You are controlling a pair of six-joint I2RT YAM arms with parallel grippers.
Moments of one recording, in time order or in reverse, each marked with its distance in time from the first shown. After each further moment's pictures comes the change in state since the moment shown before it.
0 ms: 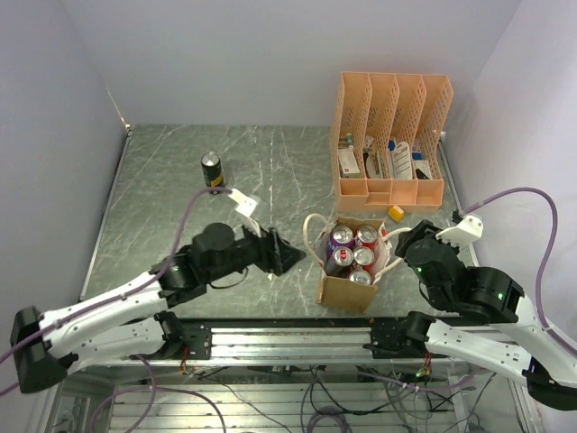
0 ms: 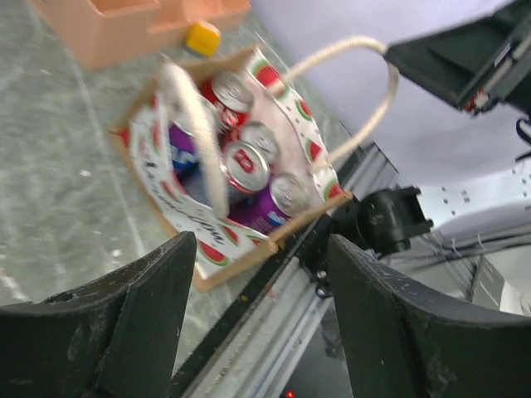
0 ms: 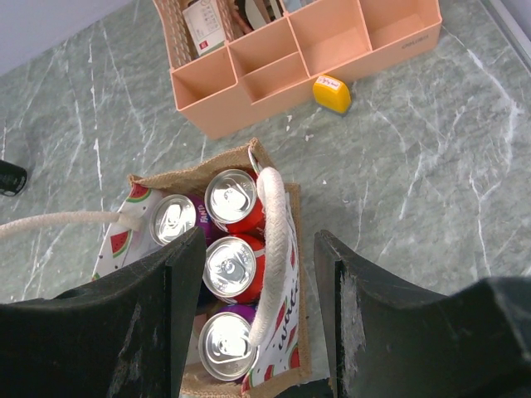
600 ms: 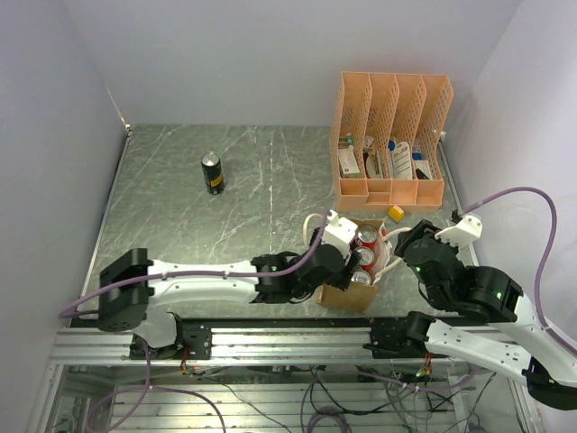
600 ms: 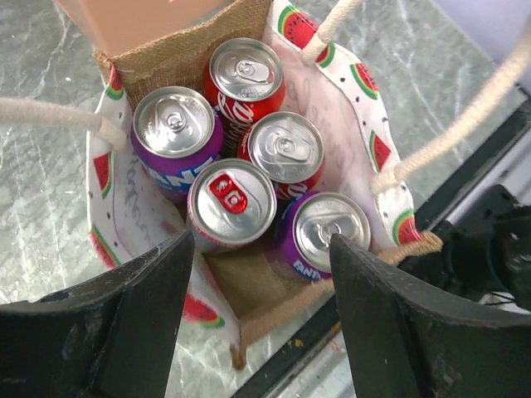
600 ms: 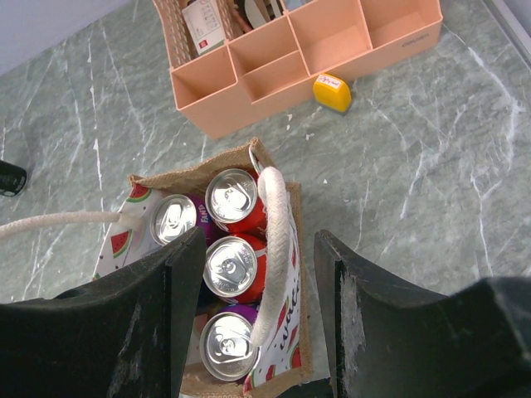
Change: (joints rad) left arm -0.410 0.632 0.367 -0.022 -0.522 0.157; right arm 0.000 0.008 0.000 -0.001 0.000 0.010
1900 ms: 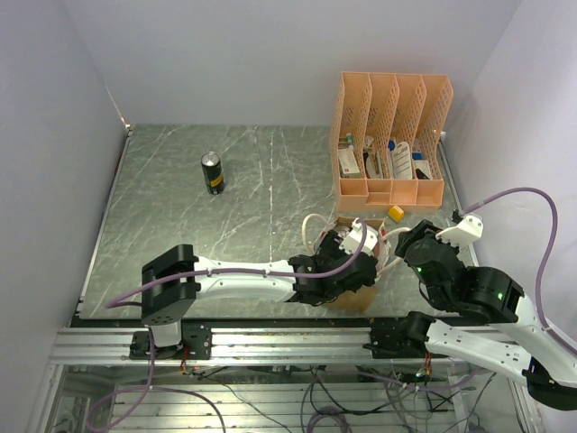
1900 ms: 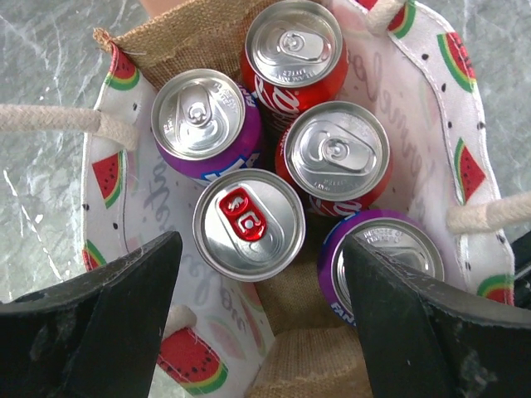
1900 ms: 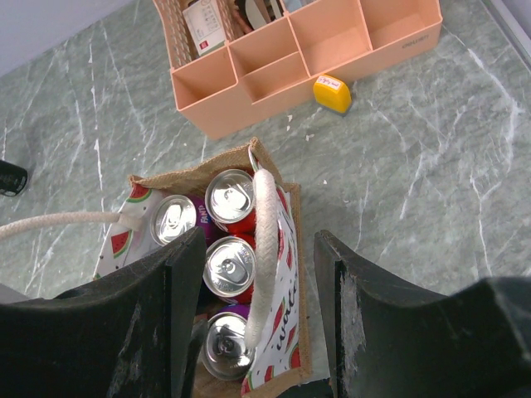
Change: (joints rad) left arm -0.031 0.285 0.246 -0.215 -0.195 0.023; right arm 0.000 -0.008 0.000 0.002 0.000 -0.006
